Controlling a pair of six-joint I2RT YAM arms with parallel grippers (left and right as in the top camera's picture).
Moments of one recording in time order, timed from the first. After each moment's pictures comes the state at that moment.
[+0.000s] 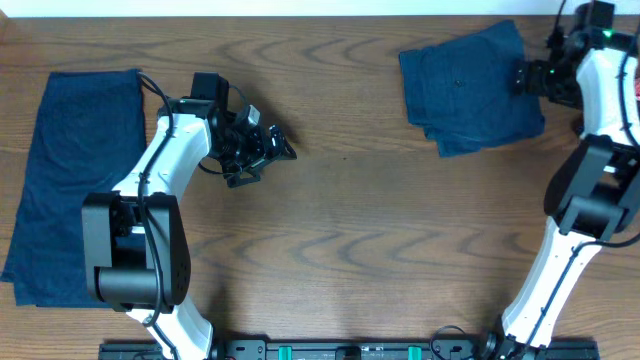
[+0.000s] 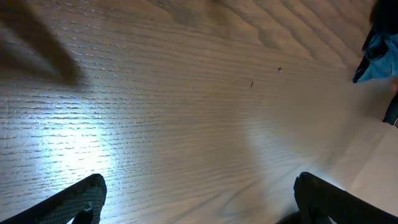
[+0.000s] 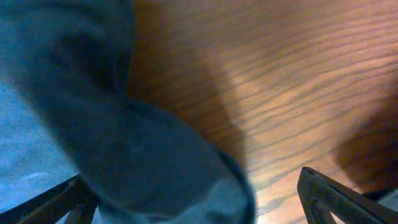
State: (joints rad) left arm -0.07 1.87 1.30 -0.89 0.59 -0.35; right arm -0.29 2.38 2.15 -1.05 -0.06 -0.02
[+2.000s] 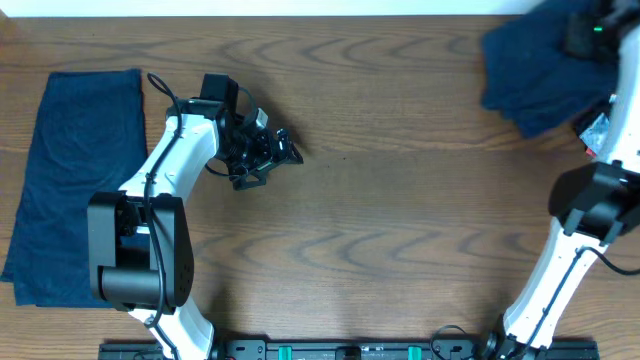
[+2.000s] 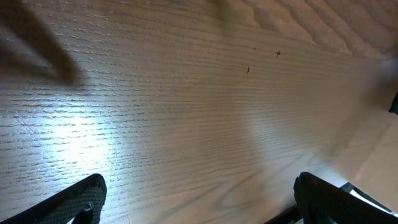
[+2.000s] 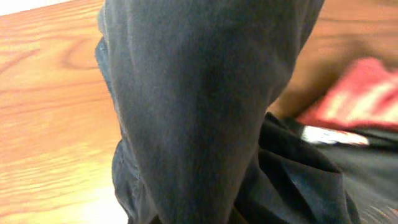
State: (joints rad) left arm -0.10 1.87 1.30 -0.91 0.59 -0.36; right arm -0.34 2.38 2.65 -1.34 -0.05 -0.07
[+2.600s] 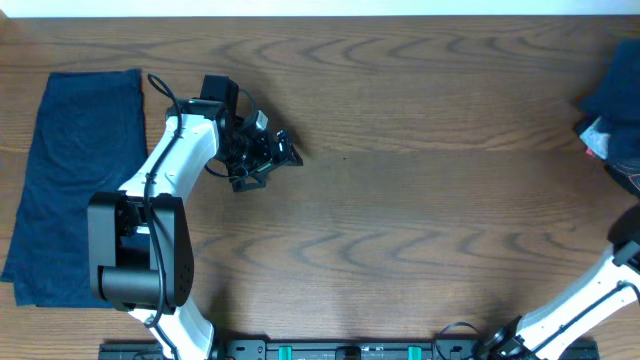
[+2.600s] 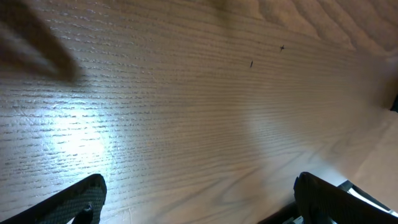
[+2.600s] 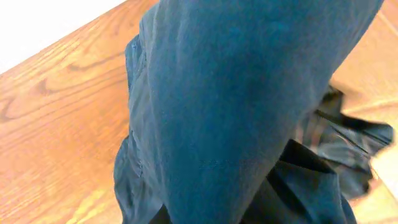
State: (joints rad) left arm -0.11 1.87 1.30 -0.93 0.59 -0.36; right arm -0.74 2.26 2.66 -1.38 -0.19 -0.09
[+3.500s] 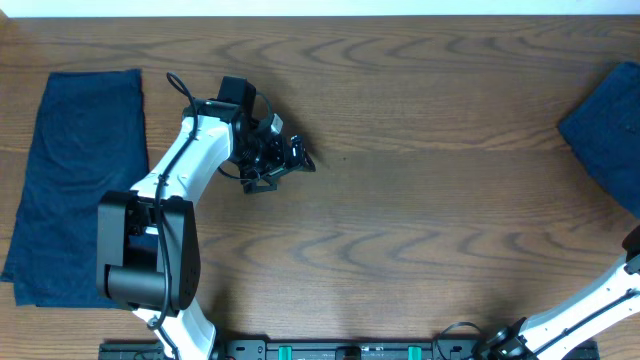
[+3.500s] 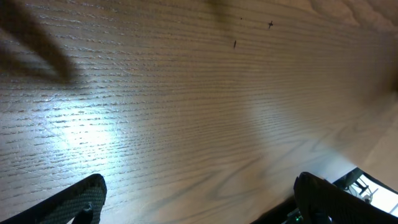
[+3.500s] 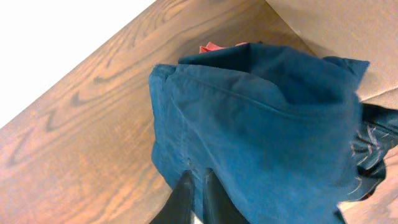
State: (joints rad) left arm -0.17 1.87 1.30 -0.93 0.59 -0.36; right arm -0.82 2.26 2.66 -1.39 -0.35 -0.03
